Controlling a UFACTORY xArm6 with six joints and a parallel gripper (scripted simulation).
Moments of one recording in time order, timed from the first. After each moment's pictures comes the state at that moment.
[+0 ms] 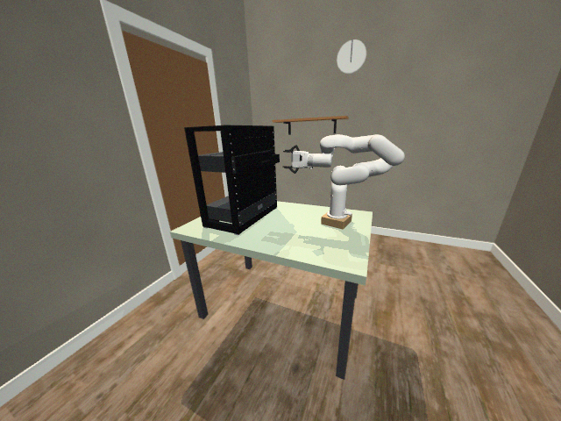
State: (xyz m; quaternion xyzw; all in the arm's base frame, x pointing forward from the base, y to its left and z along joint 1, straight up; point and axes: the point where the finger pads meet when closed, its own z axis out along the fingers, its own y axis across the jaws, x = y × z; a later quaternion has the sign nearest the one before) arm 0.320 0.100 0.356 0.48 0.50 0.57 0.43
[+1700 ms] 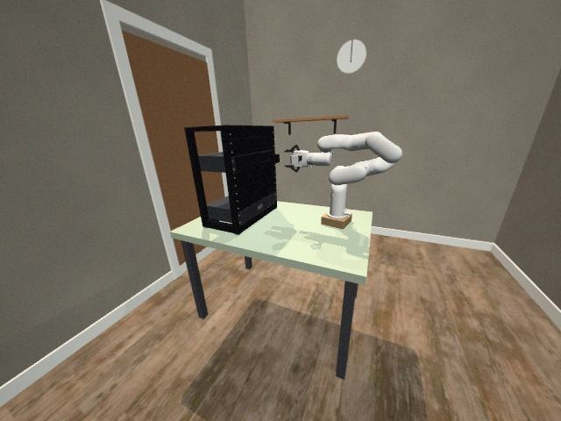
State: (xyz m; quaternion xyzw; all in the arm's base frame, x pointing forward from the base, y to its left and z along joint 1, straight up) arm 0.337 0.049 0.353 0.48 0.52 0.51 0.48
